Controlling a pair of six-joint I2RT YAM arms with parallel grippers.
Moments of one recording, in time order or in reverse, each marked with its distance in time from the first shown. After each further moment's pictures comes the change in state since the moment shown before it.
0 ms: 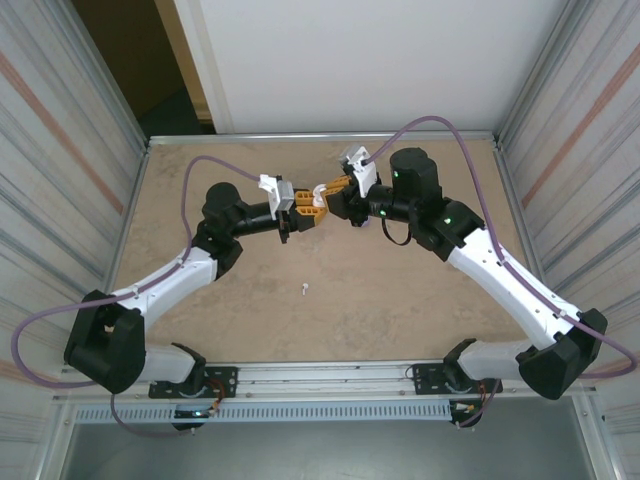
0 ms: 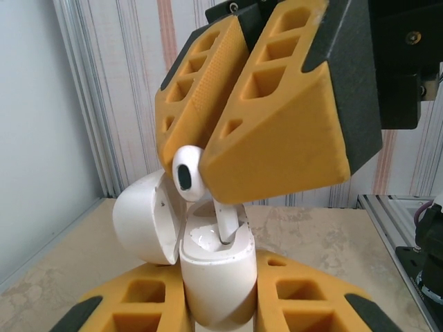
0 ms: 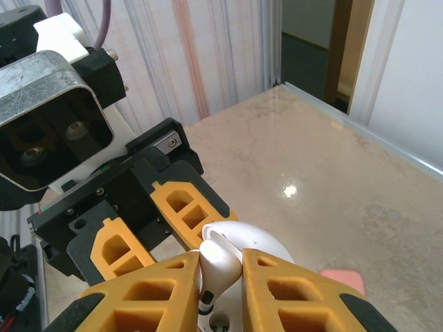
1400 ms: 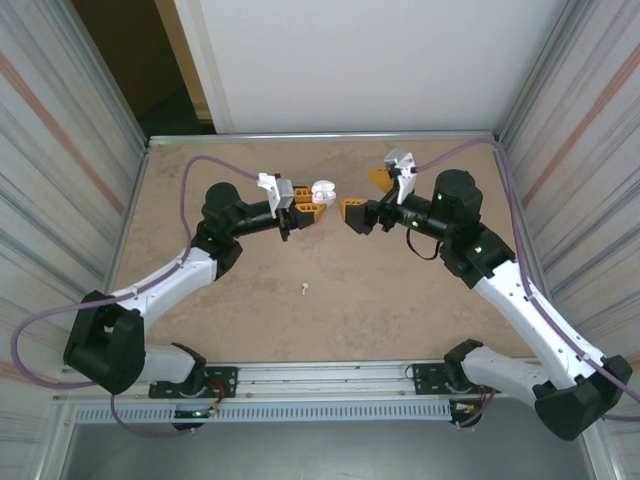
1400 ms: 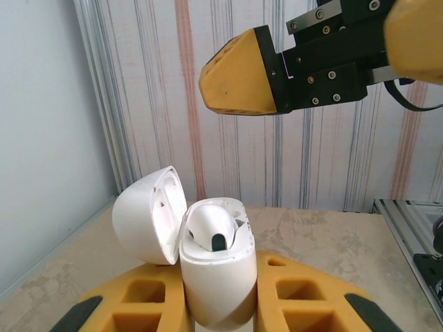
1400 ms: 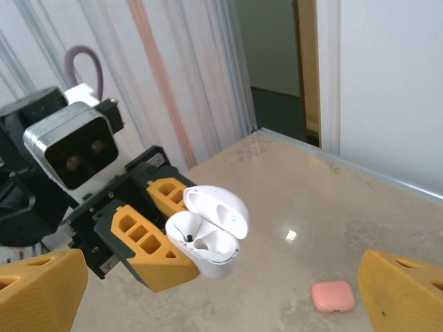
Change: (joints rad) left arm 0.000 -0.004 0.000 0.000 -0.052 0.001; right arm -0.134 -0.240 -0.240 0.216 -0.037 0.201
